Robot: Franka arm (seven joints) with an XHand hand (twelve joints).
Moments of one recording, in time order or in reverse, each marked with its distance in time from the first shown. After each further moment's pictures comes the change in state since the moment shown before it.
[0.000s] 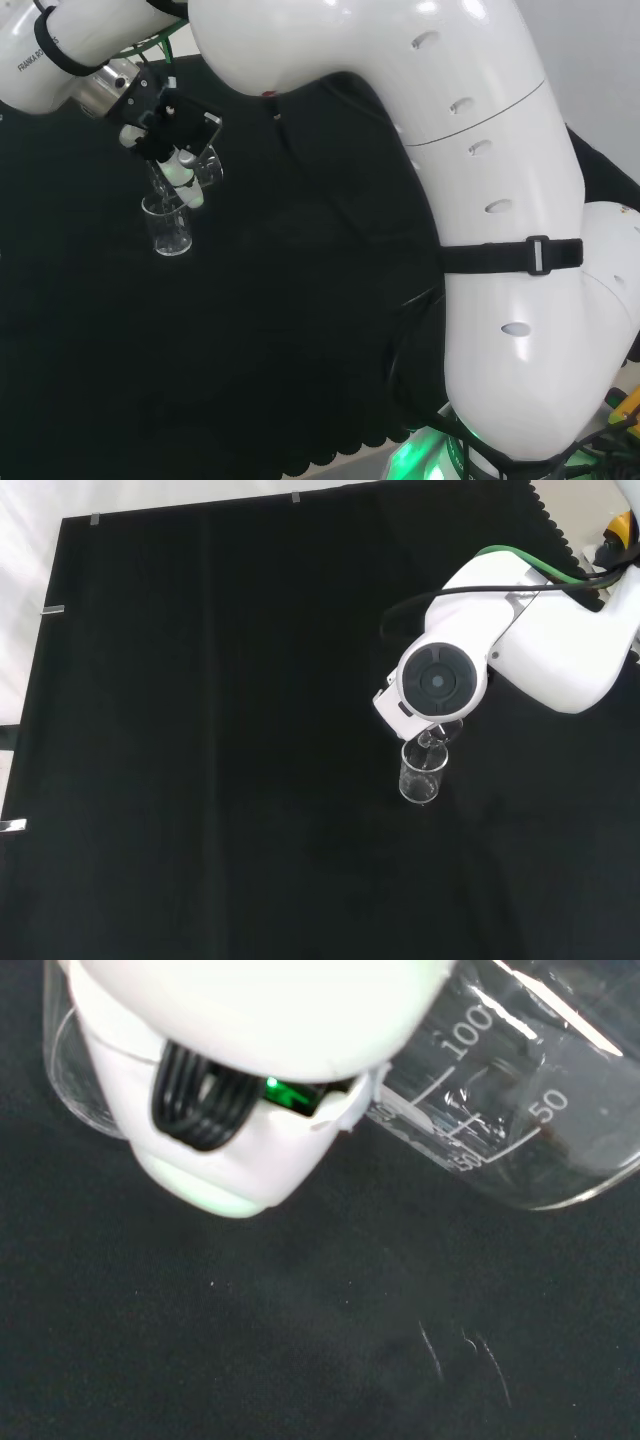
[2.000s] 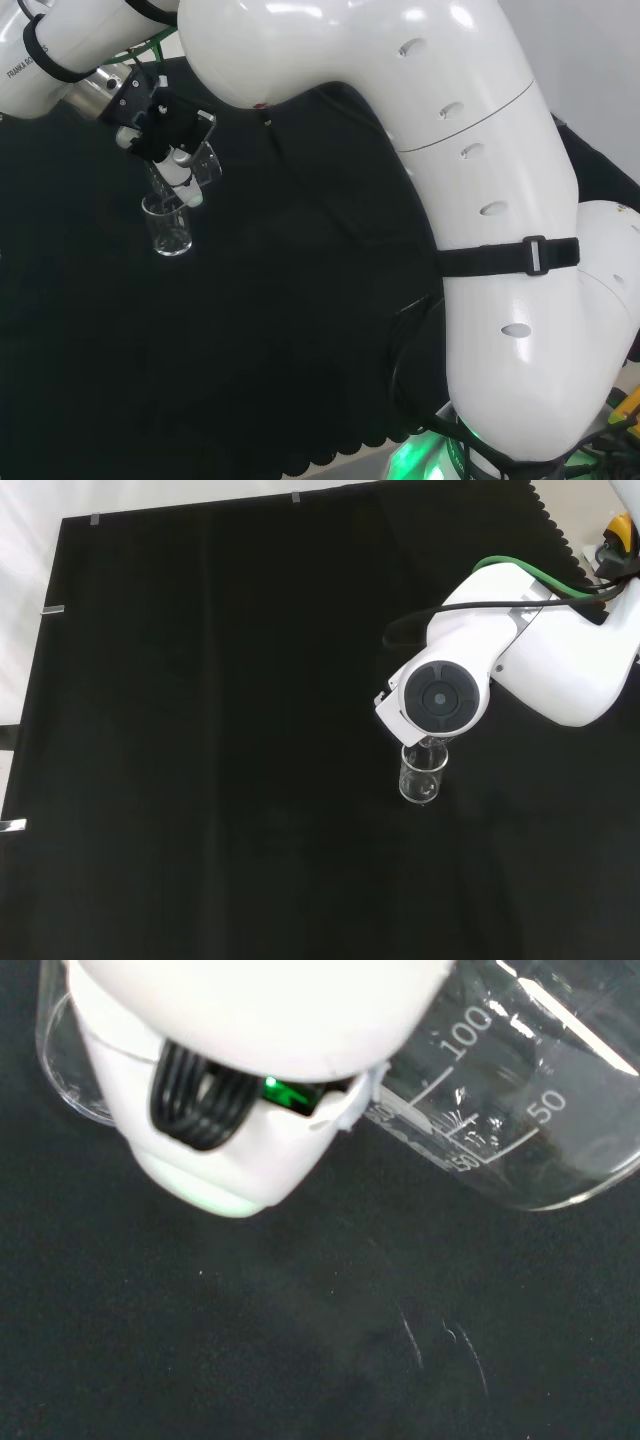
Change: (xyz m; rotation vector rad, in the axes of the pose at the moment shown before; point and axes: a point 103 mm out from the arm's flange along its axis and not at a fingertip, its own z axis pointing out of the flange) arm 0.002 -0.002 -0.005 0.031 -0.037 0.010
